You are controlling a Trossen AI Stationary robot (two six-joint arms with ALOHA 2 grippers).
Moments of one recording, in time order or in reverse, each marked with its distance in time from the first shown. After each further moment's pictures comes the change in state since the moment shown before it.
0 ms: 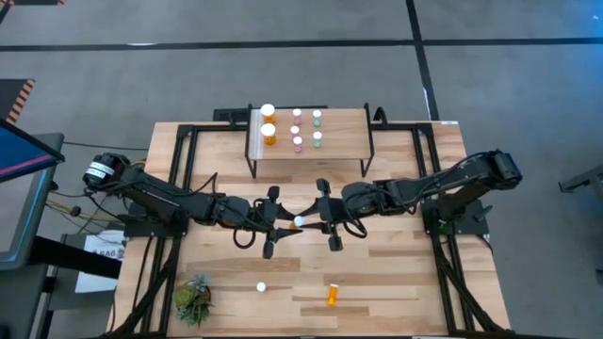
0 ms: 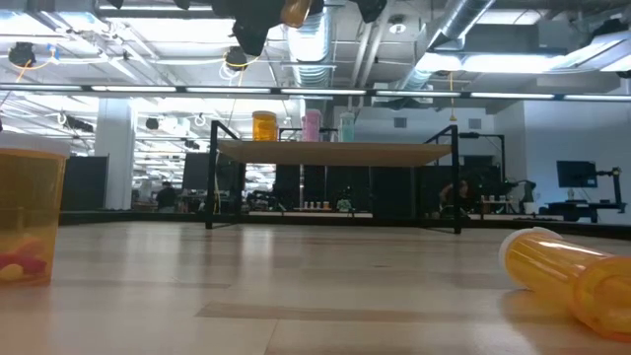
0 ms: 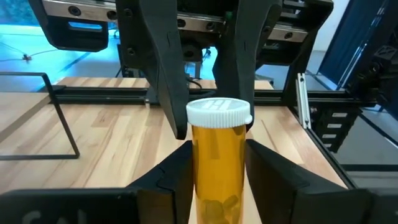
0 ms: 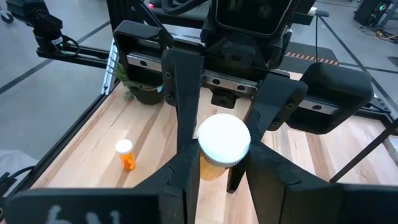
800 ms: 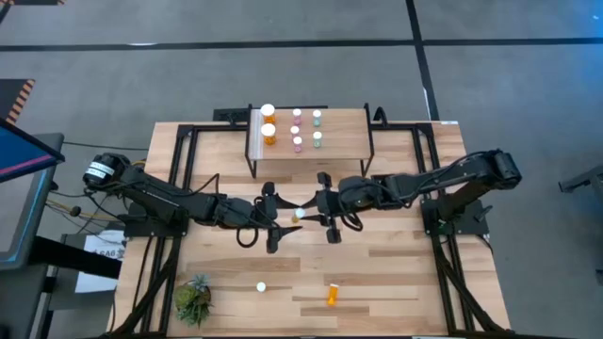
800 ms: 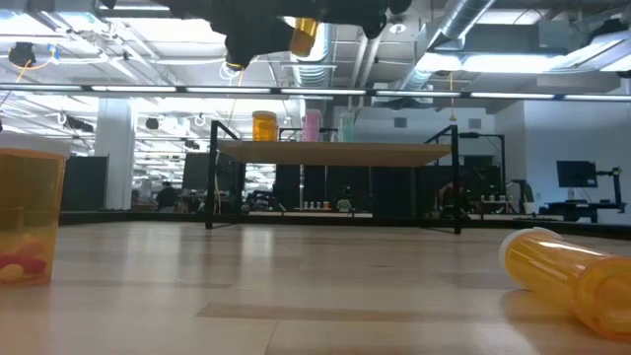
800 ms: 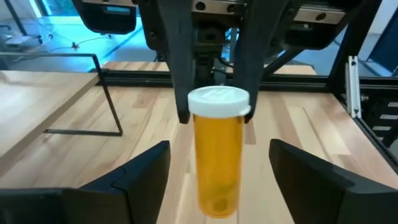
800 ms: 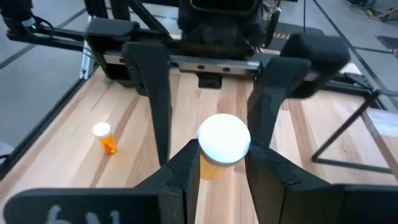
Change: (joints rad) left arm 0.000 0.000 0.000 -0.077 -0.153 -0.001; right arm -0.052 0.000 0.000 -0.063 0.003 0.000
